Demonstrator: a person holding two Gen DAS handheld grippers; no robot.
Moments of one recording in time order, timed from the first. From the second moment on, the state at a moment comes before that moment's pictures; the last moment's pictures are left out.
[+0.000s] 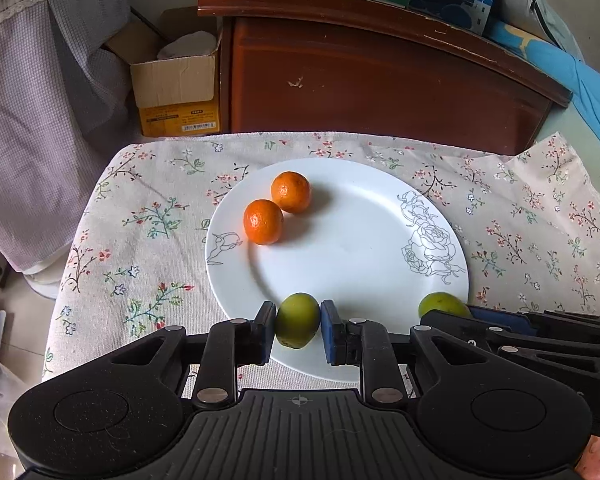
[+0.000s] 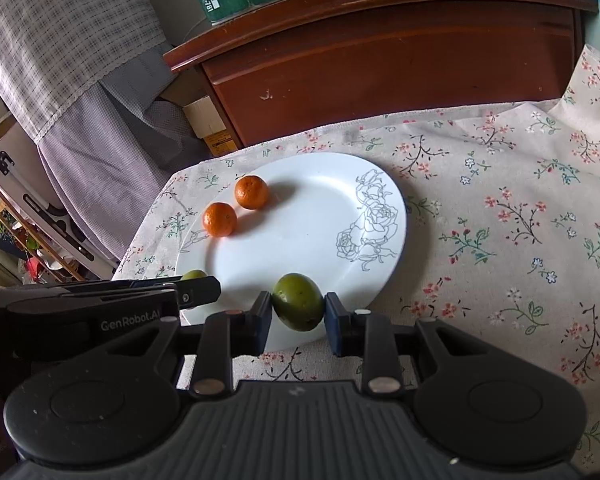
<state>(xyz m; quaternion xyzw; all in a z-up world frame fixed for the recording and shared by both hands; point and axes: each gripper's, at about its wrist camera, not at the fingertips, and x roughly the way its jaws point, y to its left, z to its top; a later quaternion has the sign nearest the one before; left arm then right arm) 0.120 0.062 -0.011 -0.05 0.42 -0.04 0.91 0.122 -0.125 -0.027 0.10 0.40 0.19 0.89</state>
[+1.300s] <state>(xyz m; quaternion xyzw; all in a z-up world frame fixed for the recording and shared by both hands) 0.032 0.029 0.015 0.04 0.43 -0.05 0.90 0.033 -0.176 0.012 0.10 0.39 0.15 0.90</state>
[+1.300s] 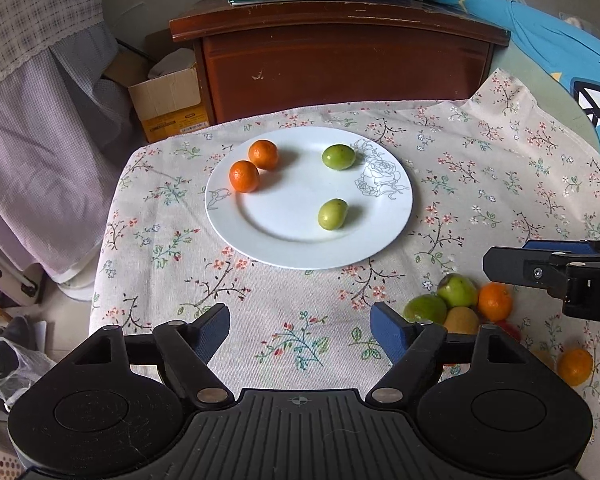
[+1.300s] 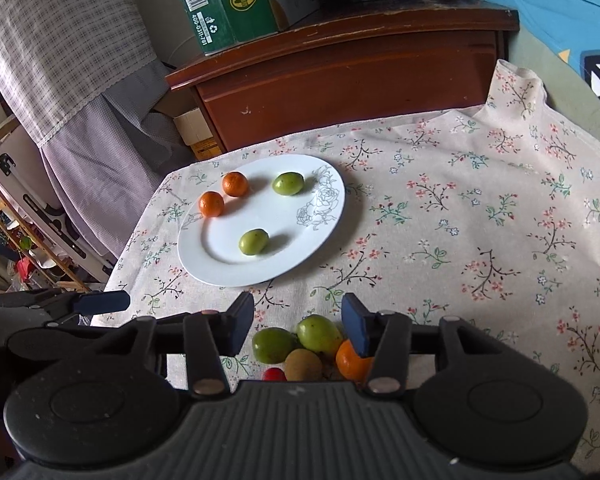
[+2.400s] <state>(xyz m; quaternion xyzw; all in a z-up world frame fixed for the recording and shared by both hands) -0.034 -0.052 -0.019 0.08 0.41 -0.23 0.88 -0.036 -0.237 -0.032 0.10 0.46 0.07 0.88</state>
